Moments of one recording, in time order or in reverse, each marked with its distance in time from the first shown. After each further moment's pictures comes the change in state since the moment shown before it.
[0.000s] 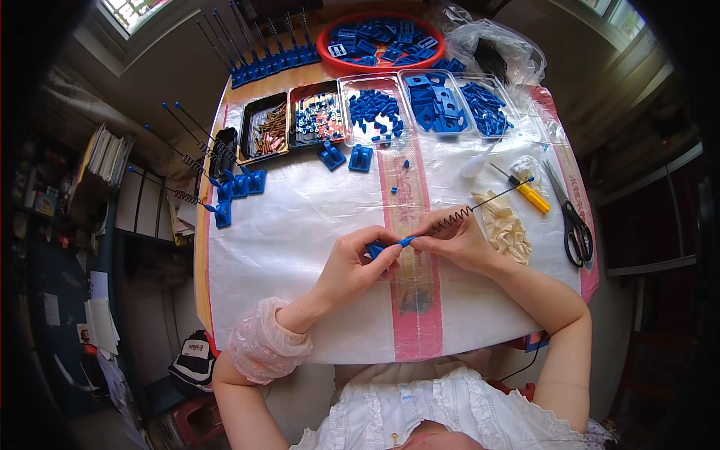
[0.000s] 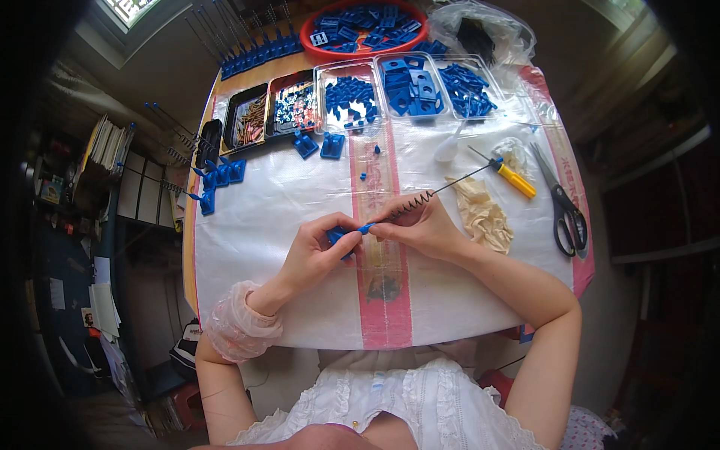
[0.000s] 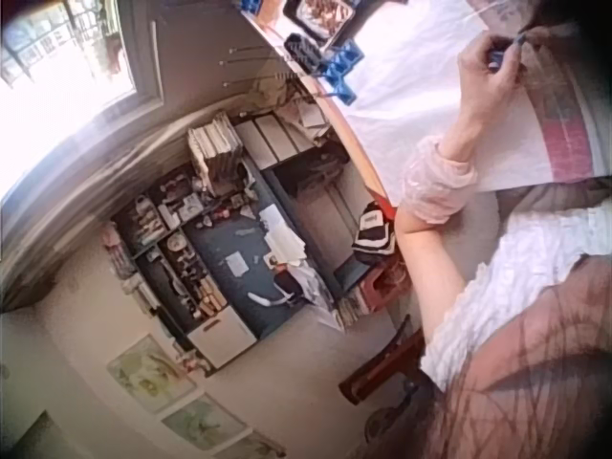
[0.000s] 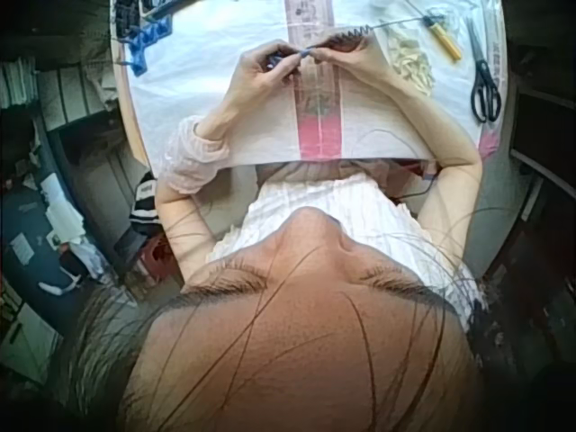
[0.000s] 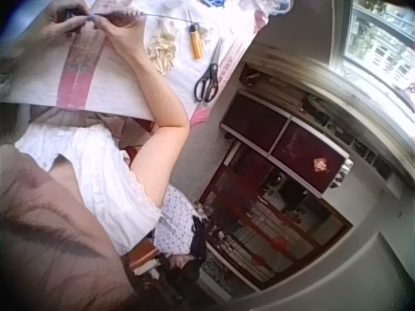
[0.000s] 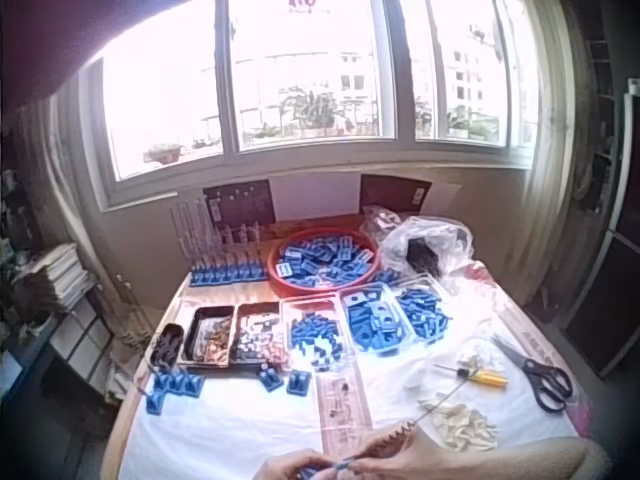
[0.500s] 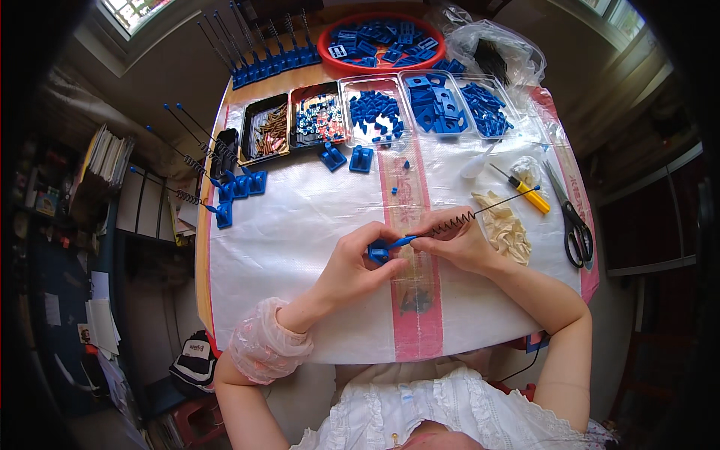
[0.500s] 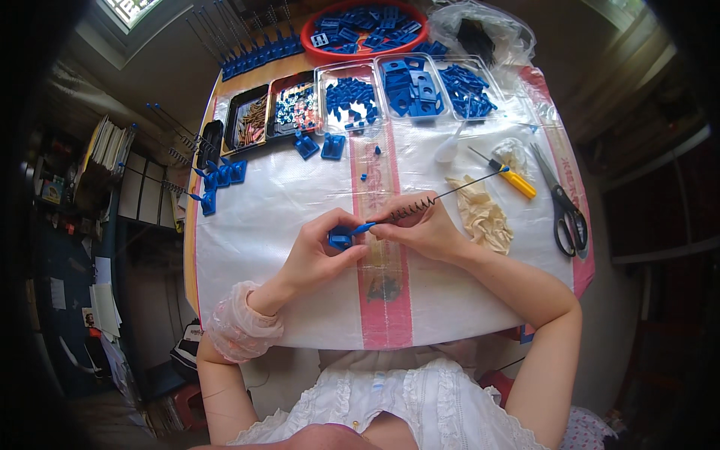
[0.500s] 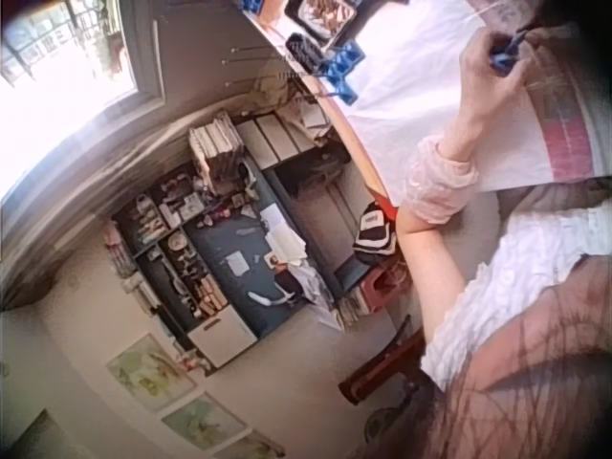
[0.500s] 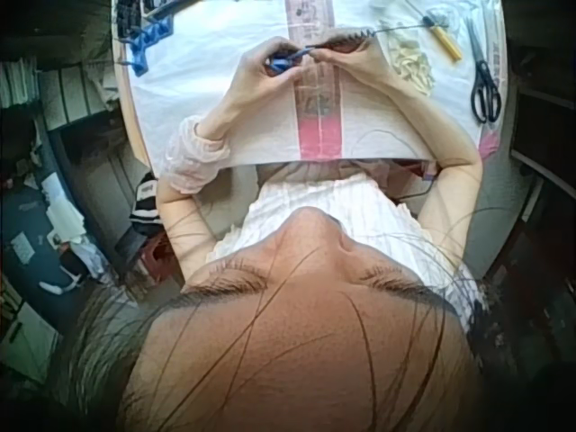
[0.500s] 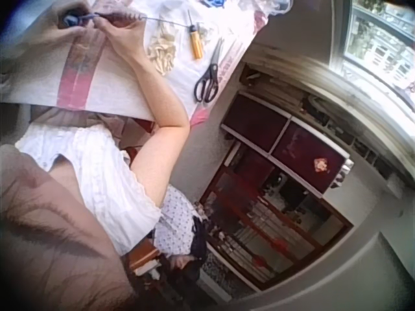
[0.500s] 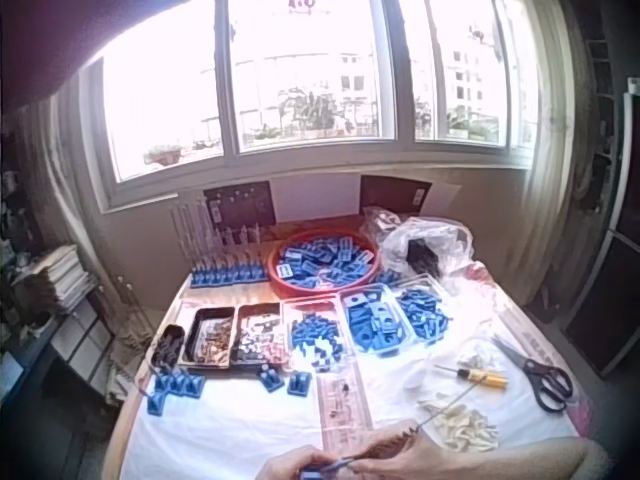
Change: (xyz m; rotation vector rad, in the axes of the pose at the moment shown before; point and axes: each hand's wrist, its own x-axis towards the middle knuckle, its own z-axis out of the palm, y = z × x) left_hand 0.001 0.010 -0.002 0.173 -0.036 0.145; right_hand 0.000 0.009 -0.004 -0.031 0.004 -0.076
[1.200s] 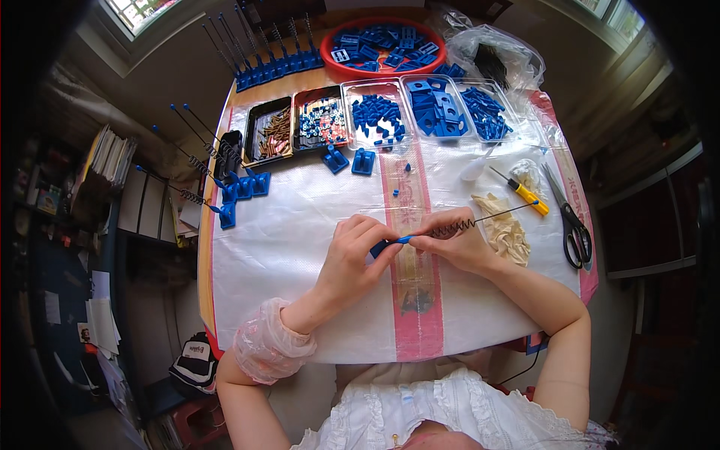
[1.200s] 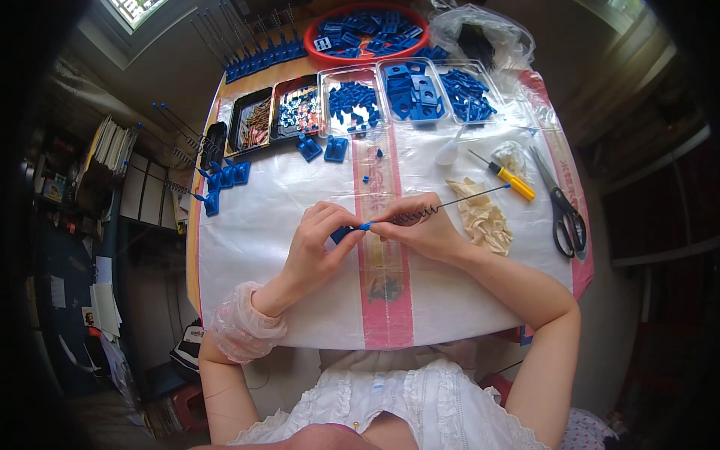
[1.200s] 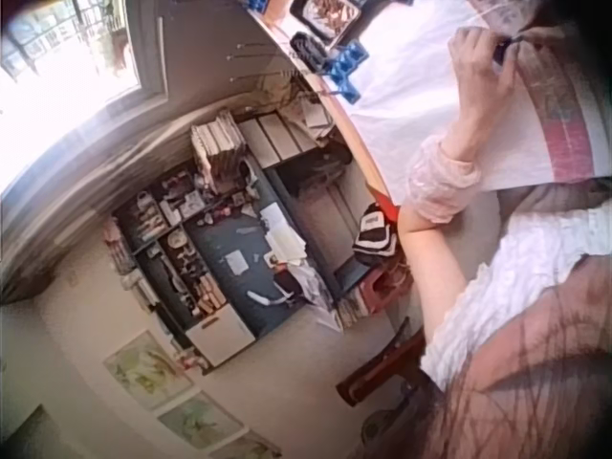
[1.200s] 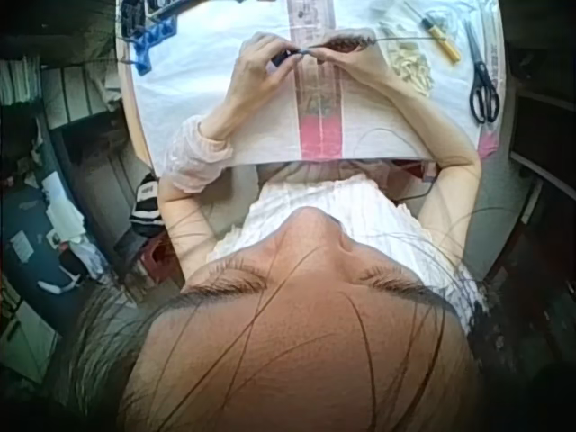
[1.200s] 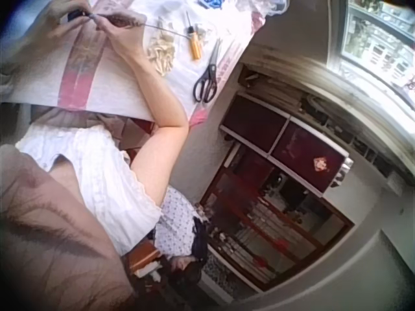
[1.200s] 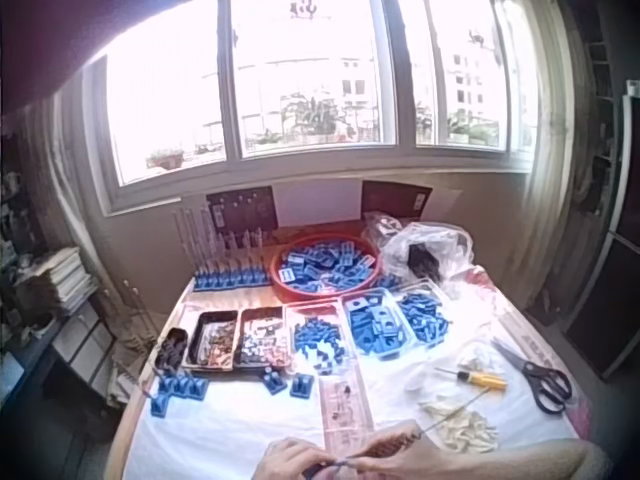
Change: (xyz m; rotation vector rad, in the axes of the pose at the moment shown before) left_hand 0.003 0.000 -0.002 0.562 0.186 0.301; right_hand 0.002 -0.013 0.005 -0.099 0.021 0.084
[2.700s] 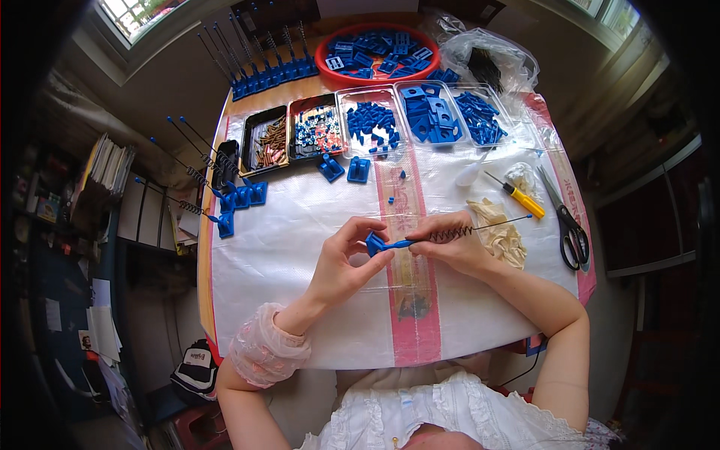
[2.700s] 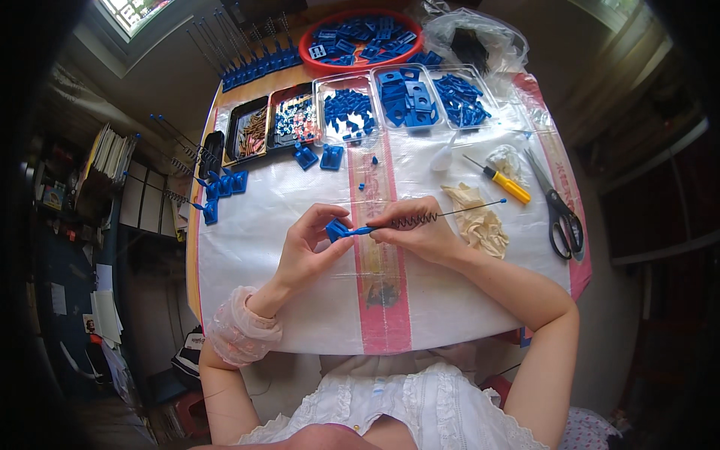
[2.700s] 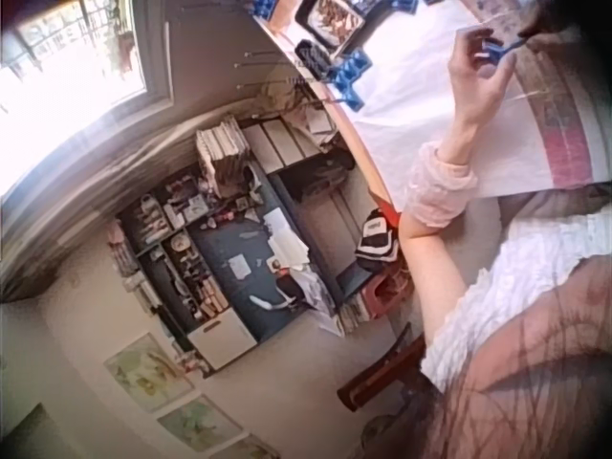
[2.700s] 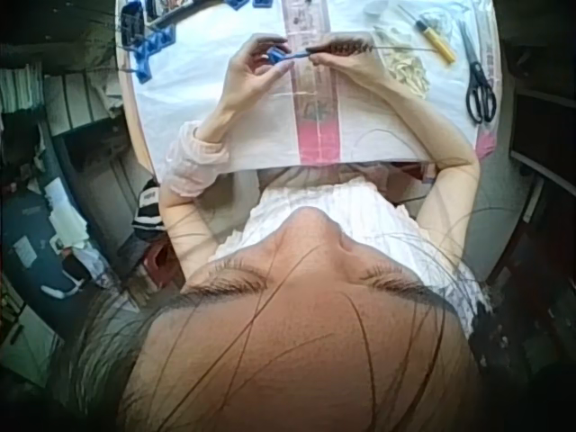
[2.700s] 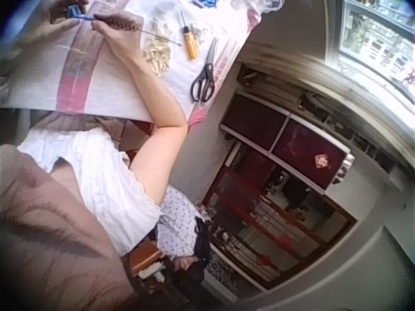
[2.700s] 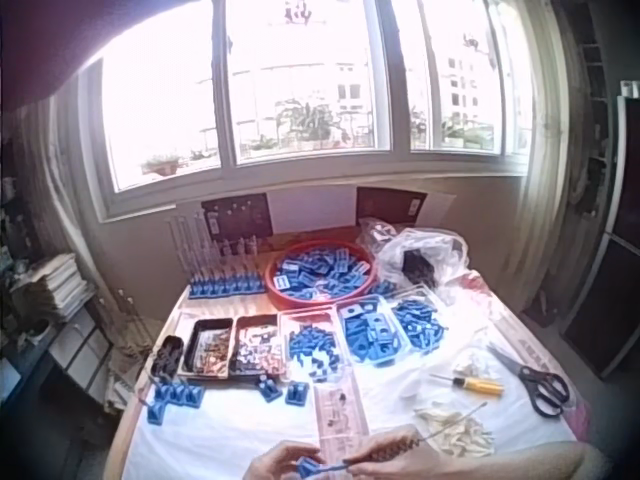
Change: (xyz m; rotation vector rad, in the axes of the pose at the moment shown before) left_hand -0.005 -0.016 0.004 -0.628 -0.019 -0.312; right_hand 0.000 0.002 -0.005 0.063 0.008 -0.070
